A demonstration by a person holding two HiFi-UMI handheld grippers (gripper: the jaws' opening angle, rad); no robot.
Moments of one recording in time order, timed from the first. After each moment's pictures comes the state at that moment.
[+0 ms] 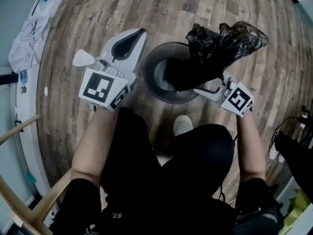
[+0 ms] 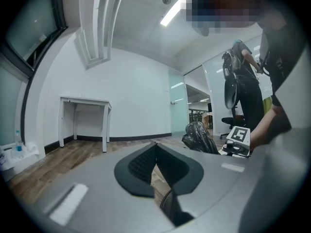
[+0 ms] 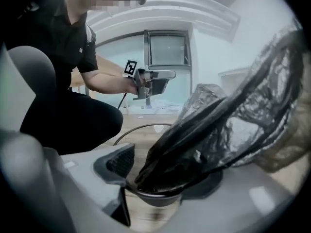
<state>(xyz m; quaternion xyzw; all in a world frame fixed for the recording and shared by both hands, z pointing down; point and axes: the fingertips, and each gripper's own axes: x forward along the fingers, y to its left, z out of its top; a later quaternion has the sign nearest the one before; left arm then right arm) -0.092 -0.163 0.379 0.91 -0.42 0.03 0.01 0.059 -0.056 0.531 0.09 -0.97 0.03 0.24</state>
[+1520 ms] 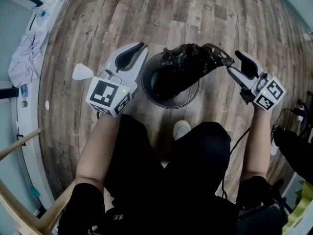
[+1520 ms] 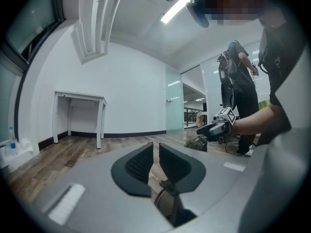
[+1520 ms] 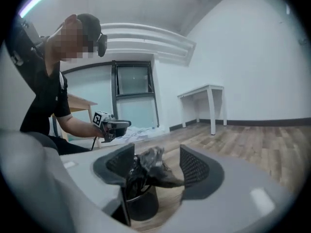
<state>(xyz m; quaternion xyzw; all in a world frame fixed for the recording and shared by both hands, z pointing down) -0.085 -0.158 0.381 0.92 -0.39 0.04 0.02 0.180 -0.135 0.404 0.29 -0.95 0.11 0.08</state>
